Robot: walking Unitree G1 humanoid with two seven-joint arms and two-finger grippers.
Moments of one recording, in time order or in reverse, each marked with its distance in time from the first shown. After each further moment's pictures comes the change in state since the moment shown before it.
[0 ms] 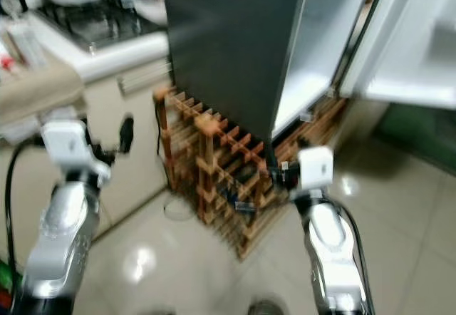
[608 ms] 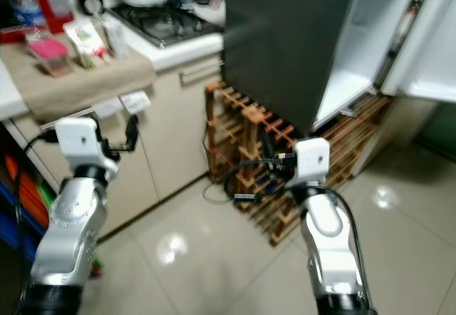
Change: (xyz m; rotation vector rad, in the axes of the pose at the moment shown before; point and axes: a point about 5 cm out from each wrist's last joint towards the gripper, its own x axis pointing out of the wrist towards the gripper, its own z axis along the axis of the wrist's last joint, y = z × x) left arm 0.000 -0.025 -0.007 -0.053 0.043 -0.060; right arm -0.003 -0.006 -0.013 0.007 0.053 -0.017
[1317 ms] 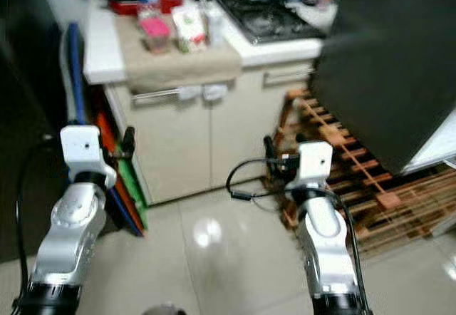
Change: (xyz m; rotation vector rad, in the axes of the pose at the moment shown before) left arm -0.005 0.018 -0.018 0.048 0.085 0.094; right arm 0.002 0.009 -0.005 0.055 0.019 -0.021
